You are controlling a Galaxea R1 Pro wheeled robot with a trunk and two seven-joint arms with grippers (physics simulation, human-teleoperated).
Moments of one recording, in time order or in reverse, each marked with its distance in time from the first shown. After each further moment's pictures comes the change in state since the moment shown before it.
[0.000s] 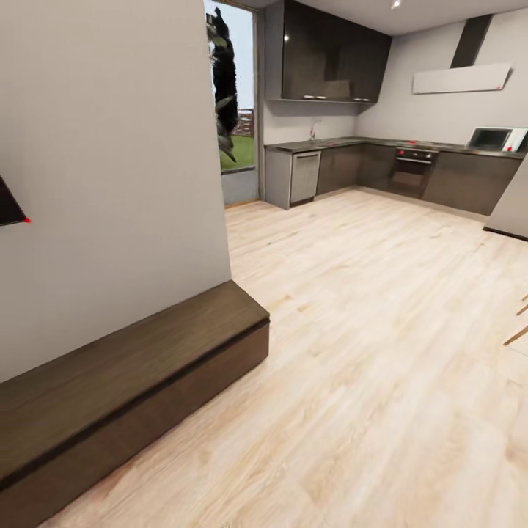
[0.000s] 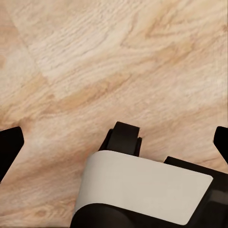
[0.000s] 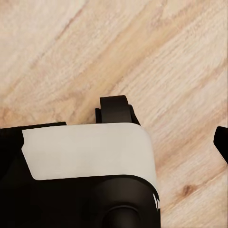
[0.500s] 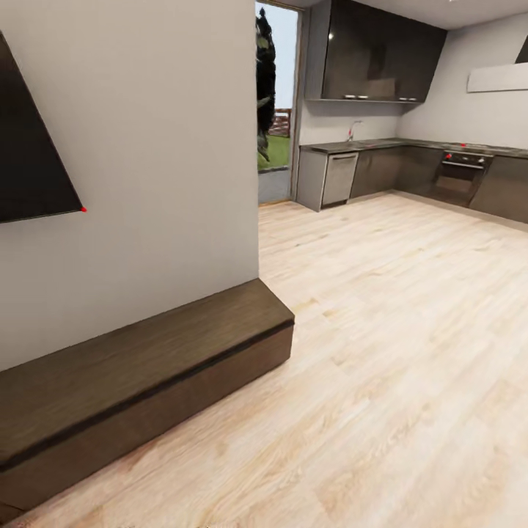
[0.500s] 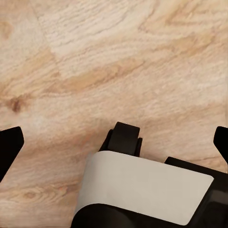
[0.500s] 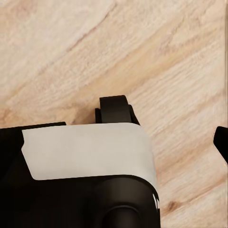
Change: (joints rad) left arm 0.000 0.000 0.000 0.000 -0.004 0.000 0.000; right arm 0.000 0.000 0.000 0.000 0.000 0.000 -0.001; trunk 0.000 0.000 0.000
